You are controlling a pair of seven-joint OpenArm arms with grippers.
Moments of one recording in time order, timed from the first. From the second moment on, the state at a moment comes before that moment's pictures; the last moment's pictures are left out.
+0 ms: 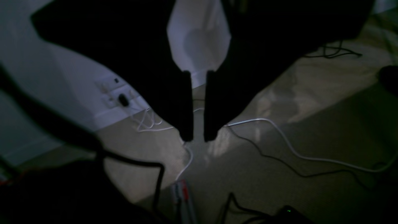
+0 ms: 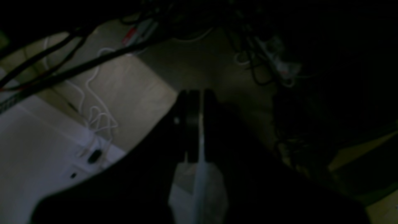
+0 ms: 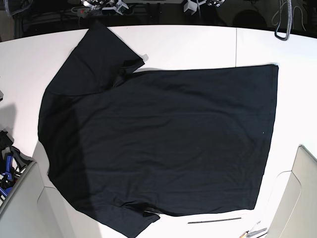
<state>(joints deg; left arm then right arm) 6.0 -5.3 27.1 15.1 -11.9 -13.4 17.9 -7.1 4.5 -28.4 18.0 -16.9 16.1 -11.7</state>
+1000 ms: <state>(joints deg) 42.5 -14.8 -1.7 71.0 -15.2 -17.0 32.4 -45.4 28.4 -24.8 75.9 2.5 28.5 -17.1</state>
